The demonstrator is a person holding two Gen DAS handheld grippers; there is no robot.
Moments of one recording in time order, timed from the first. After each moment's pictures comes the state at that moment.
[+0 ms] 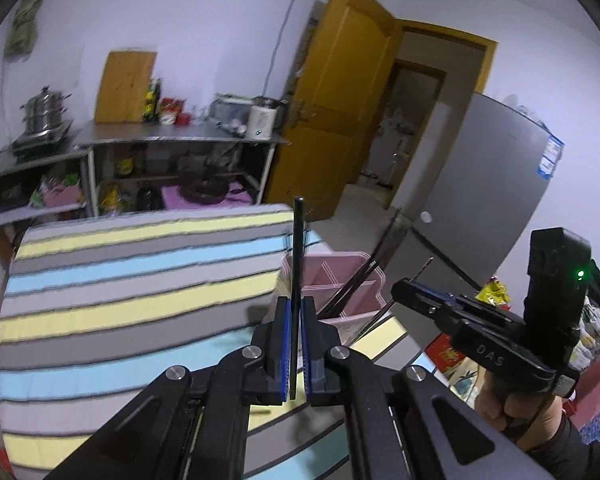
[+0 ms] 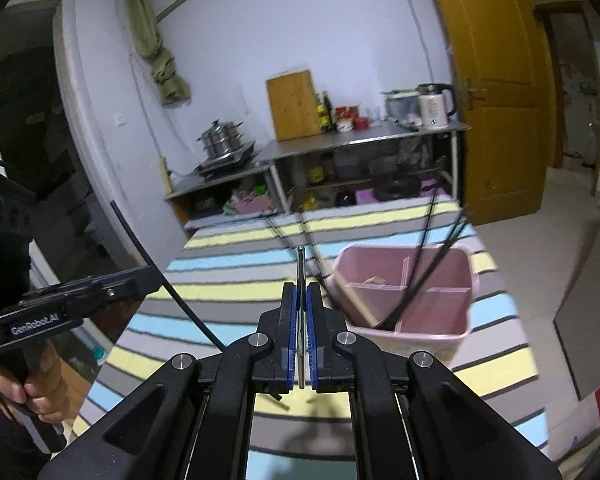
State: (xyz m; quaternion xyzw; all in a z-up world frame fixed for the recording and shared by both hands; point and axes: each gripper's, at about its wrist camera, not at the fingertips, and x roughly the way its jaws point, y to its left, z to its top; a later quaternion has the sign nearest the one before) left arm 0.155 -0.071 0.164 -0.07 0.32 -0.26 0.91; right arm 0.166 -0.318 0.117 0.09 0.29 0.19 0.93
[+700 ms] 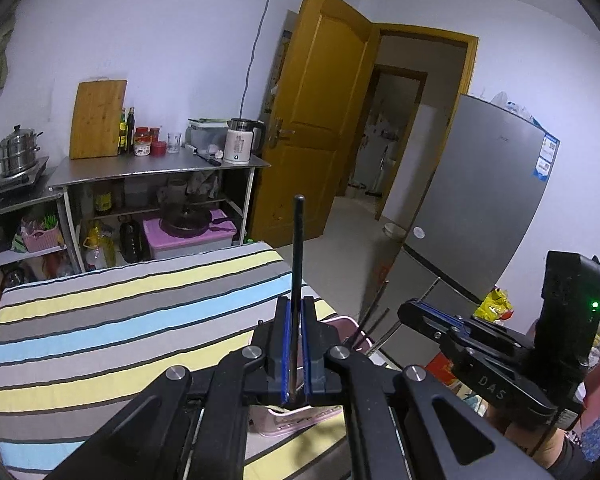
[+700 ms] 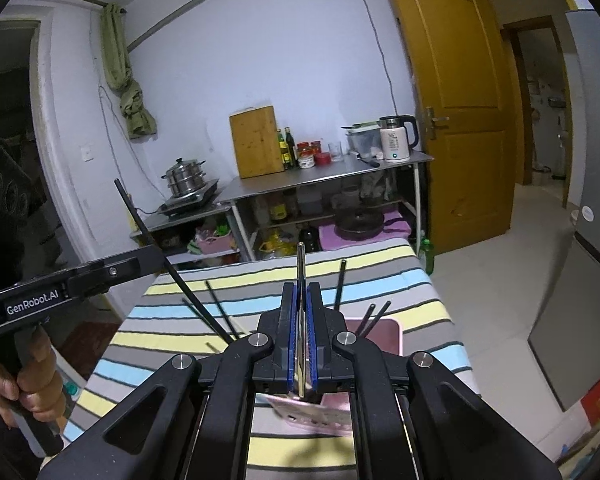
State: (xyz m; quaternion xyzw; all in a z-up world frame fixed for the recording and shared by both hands) left arm 0.229 -0.132 0.192 -0.05 0.29 -0.28 0.91; right arm 0.204 -0.358 0.142 0.09 0.25 0.13 0.96
